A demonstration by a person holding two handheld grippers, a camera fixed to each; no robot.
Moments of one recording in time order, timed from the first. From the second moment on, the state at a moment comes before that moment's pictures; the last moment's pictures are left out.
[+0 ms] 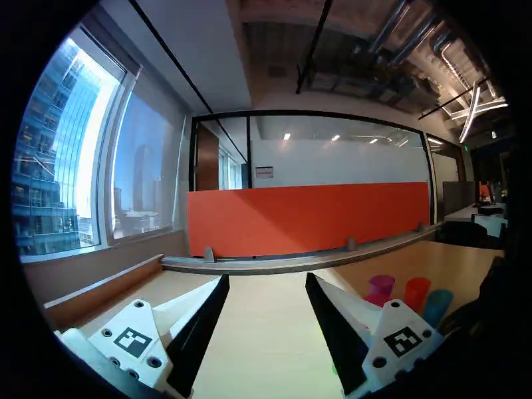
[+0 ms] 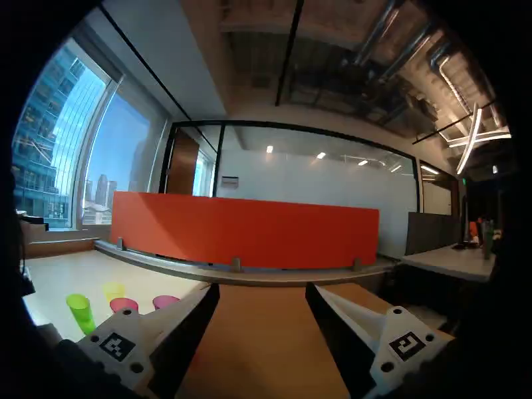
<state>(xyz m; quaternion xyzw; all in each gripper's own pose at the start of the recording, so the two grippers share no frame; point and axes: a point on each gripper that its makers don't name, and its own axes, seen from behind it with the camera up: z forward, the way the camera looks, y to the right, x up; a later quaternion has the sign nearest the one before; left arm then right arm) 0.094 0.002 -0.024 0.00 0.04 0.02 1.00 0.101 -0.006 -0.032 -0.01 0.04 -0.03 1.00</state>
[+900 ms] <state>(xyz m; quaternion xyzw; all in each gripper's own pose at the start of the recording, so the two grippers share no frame) 0.029 0.006 -0.012 0.00 0.02 0.00 1.00 0.106 0.007 -0.038 -0.04 0.05 0.01 1.00</state>
